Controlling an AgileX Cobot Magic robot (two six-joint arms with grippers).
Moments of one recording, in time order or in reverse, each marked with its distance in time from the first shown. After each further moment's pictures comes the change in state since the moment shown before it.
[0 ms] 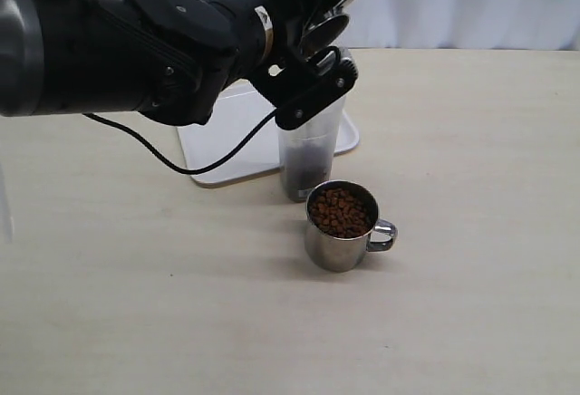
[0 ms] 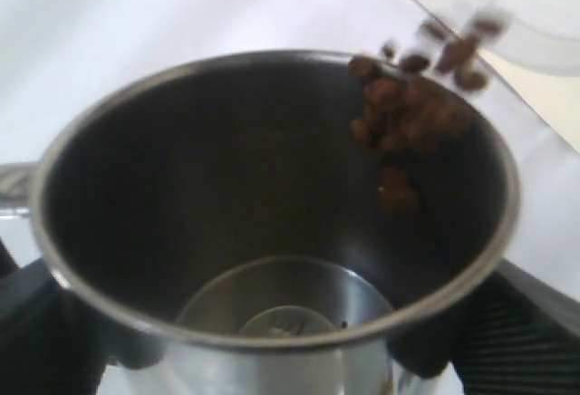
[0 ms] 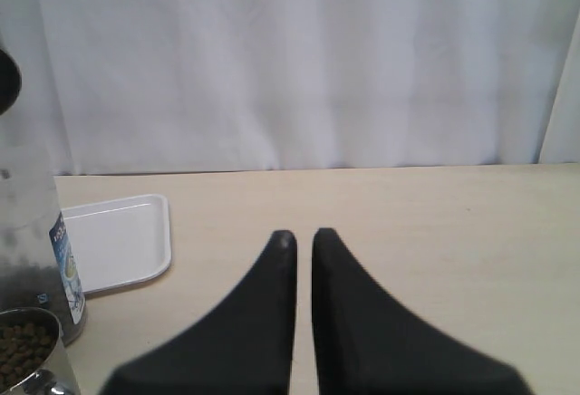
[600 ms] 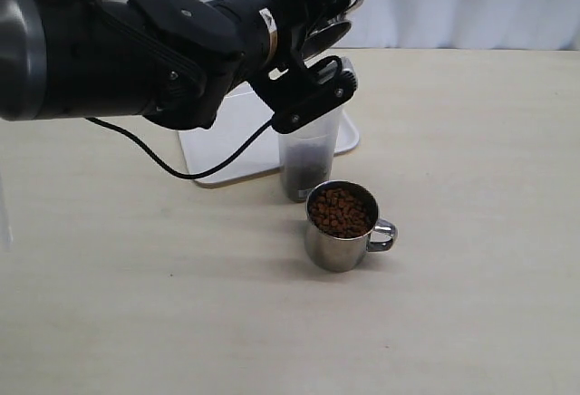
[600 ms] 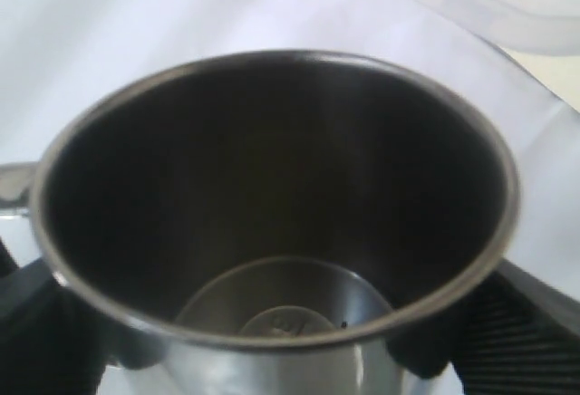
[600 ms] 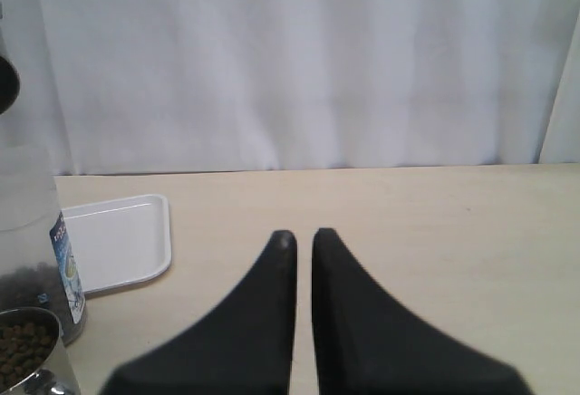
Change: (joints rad) left arm -0.019 0.000 0.000 0.000 0.022 0.098; right arm 0.000 0.000 0.000 0.000 0.000 0.000
